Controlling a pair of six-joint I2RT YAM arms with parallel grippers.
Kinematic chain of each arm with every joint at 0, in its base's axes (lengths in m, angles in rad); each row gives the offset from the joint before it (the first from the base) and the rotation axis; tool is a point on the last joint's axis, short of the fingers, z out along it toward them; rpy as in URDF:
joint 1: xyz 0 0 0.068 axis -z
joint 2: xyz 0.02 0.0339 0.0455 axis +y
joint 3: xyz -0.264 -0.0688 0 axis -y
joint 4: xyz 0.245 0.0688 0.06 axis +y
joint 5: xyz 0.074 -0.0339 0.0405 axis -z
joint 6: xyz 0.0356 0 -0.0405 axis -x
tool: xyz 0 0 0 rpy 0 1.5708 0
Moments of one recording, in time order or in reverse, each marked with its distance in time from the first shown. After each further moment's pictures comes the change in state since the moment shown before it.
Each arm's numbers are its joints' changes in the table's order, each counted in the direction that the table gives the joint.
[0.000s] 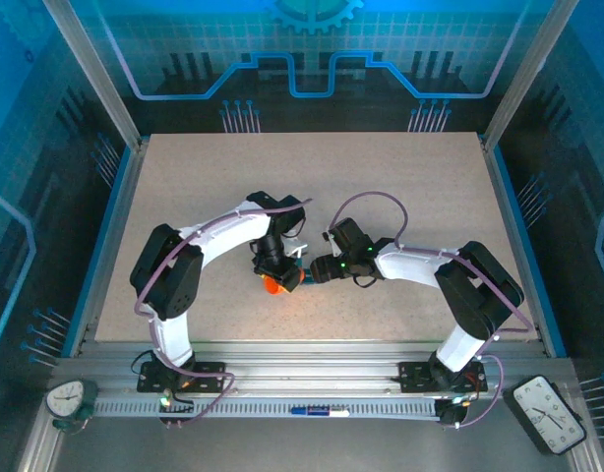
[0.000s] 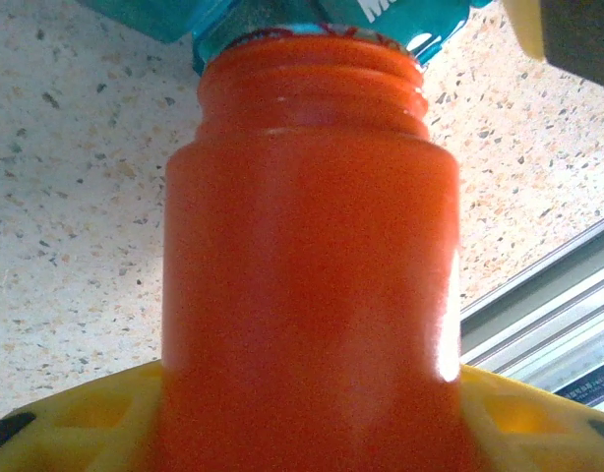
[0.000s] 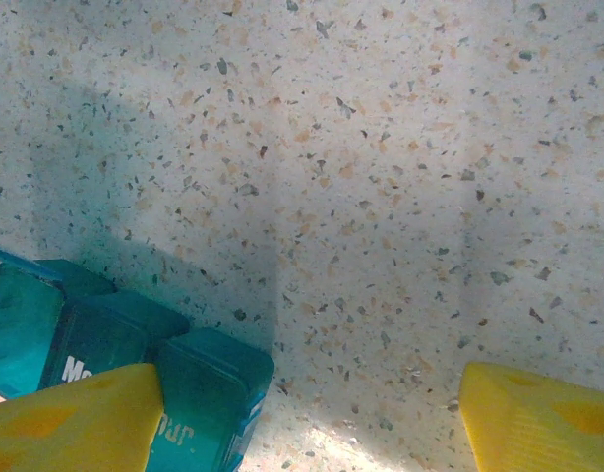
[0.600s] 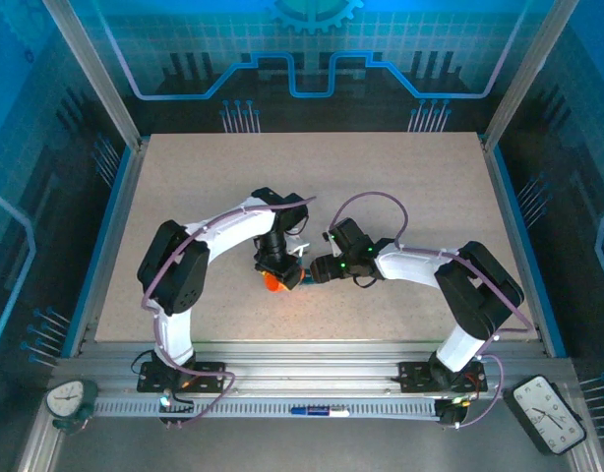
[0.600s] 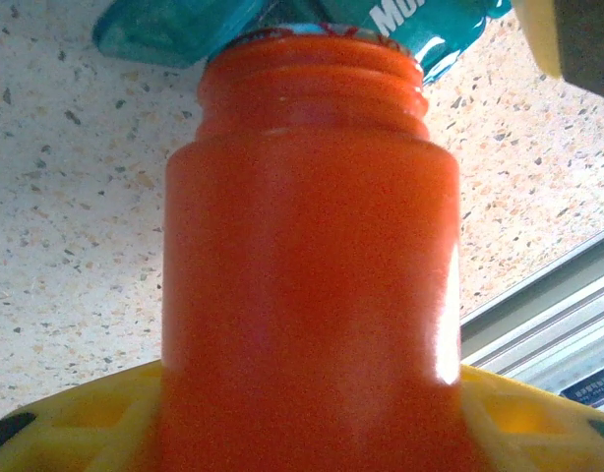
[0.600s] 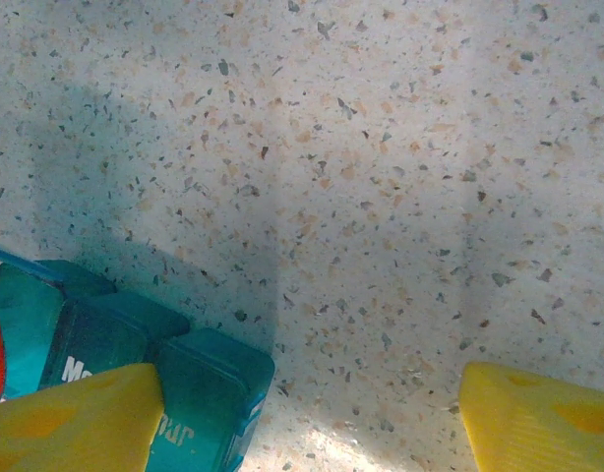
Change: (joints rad) left arm 0.000 0.049 0.060 0.046 -0.024 -0.029; right arm 0.000 0.000 -0.005 -0.008 -0.001 0.000
